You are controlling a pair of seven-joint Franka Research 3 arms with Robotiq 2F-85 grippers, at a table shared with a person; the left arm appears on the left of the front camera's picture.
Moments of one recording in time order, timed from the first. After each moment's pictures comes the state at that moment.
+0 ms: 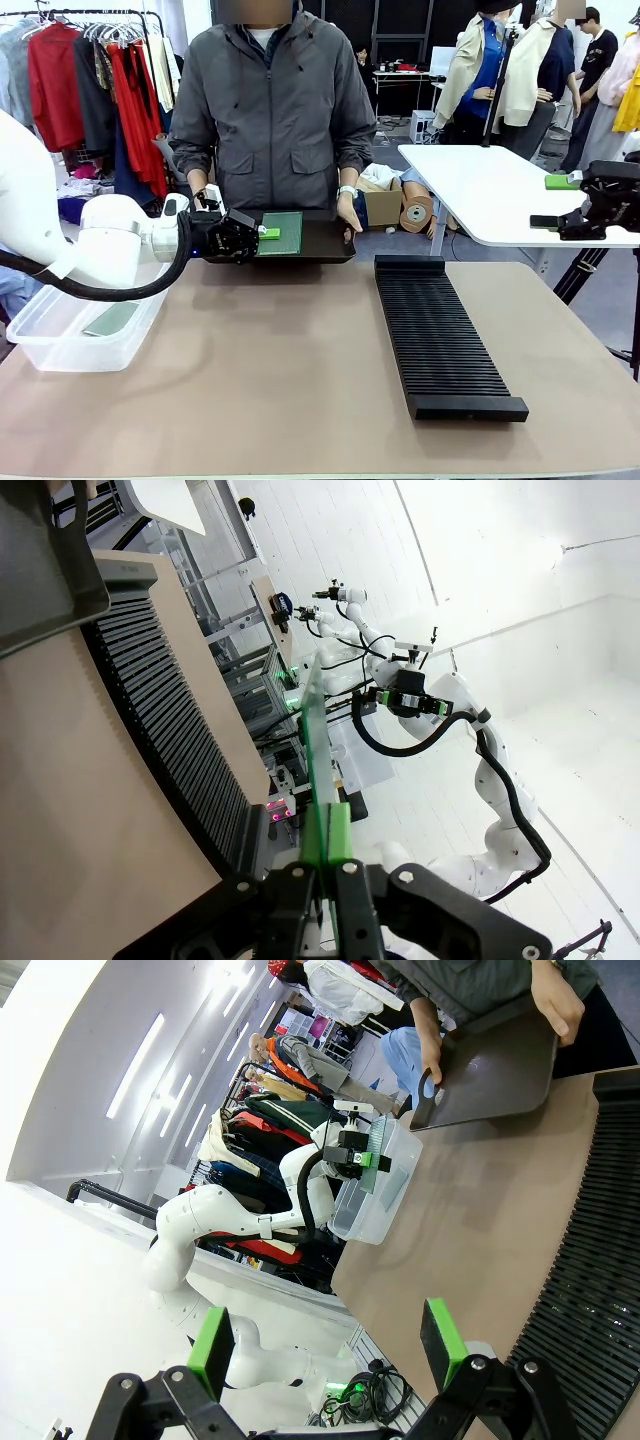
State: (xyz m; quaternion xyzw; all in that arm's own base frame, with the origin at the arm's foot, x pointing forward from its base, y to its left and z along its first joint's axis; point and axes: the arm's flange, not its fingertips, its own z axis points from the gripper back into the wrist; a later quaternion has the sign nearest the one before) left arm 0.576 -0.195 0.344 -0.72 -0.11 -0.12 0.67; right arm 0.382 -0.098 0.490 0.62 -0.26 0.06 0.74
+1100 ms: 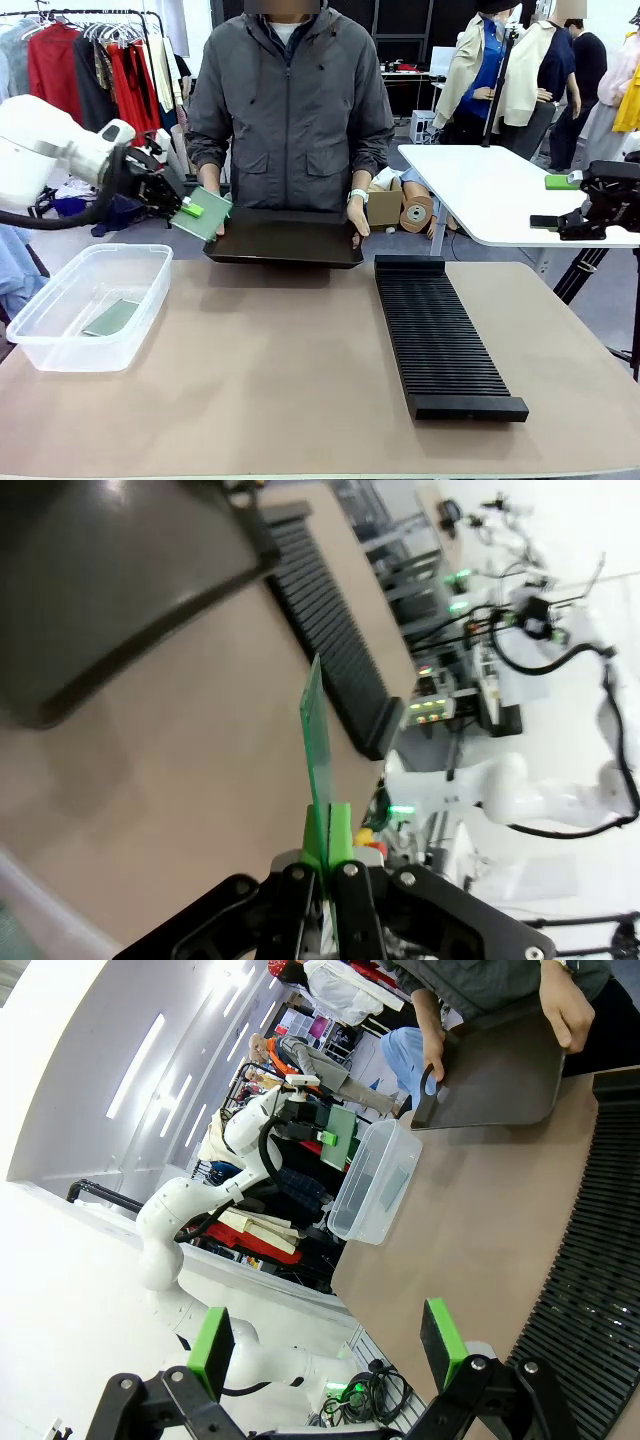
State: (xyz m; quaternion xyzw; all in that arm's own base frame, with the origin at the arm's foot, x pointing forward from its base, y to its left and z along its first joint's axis) left arm 0.614 -0.058 0.471 -0.50 -0.07 -0.20 0.84; right arm 0.382 -0.098 0.490 0.62 -0.26 0.06 0.74
